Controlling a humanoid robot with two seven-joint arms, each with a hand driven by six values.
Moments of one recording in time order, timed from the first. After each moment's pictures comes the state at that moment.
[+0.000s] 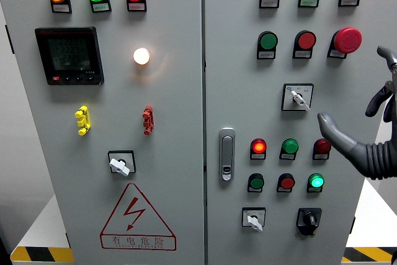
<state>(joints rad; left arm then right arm) -0.04 -0.10 0.10 -0.13 0.05 -0.07 -0.07 0.58 0.15 1.58 1.86 -2.72 -0.08 -0.16</state>
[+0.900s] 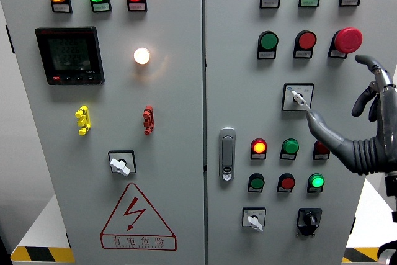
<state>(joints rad) -0.04 -0.10 0.09 -0.13 0.05 -0.07 -0.07 0.62 0.15 1.55 1.80 -2.67 -0.08 -0.21</state>
